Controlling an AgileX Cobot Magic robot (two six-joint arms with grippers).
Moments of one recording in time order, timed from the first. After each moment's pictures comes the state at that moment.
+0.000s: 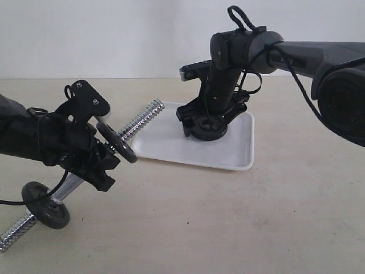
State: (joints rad) left arm -0.36 1.66 -0.77 -1.15 0.20 1.58; right arm 0.43 2.45 -2.06 0.03 0.94 -0.02
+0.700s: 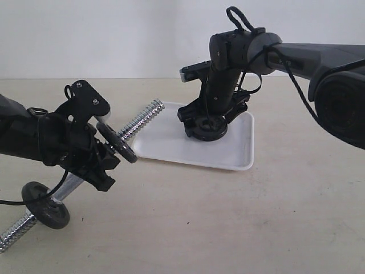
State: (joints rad) left arm -0.36 1.66 -0.77 -1.15 0.20 1.58; right arm 0.43 2.48 -2.08 0.01 0.97 -0.02
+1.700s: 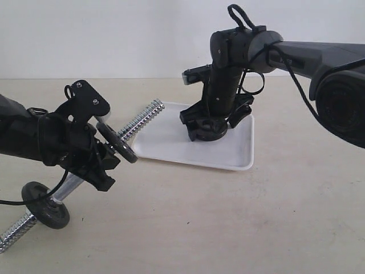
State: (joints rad) left arm -0.36 1.66 -0.77 -1.15 0.20 1.58; right arm 0.43 2.48 -2.09 0.03 1.05 -0.01
